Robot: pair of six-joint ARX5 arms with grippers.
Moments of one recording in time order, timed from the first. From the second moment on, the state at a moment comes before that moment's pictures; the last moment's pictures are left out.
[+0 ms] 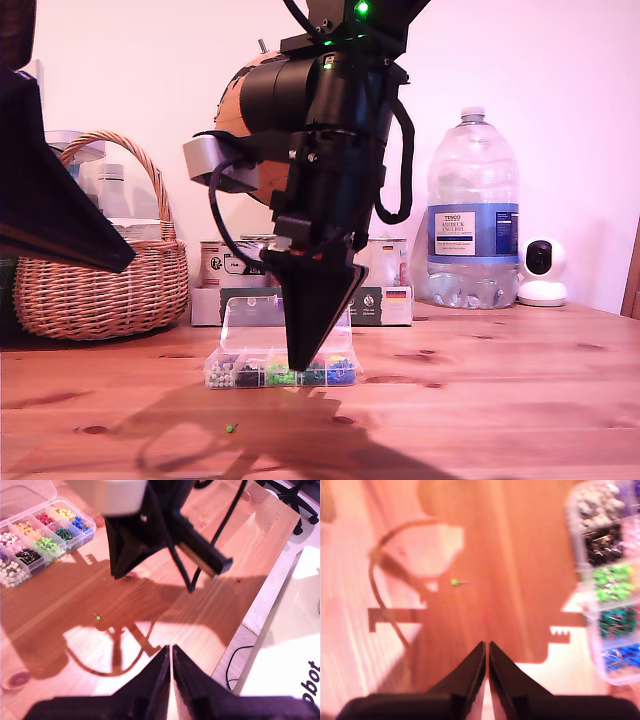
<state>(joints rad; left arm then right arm) -0.61 0.85 0.41 -0.26 0.48 -0.08 0.77 1.99 1.48 -0.88 -0.14 -0.57</state>
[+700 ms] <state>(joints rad) -0.61 0.85 0.41 -0.26 0.48 -0.08 0.76 1.99 1.58 -0.92 -0.21 -0.46</state>
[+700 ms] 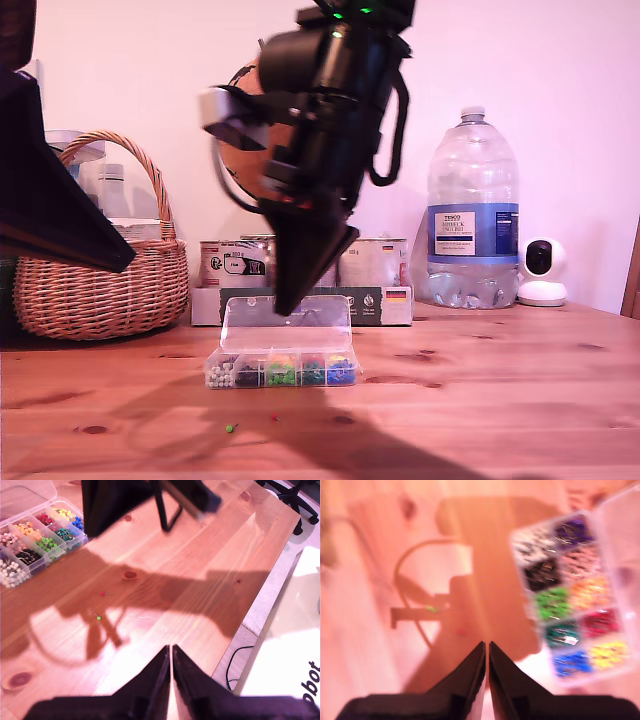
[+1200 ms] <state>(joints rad) -0.61 0.85 0.41 -0.26 0.48 -0.08 0.78 1.99 1.58 -1.00 -0.20 -0.08</state>
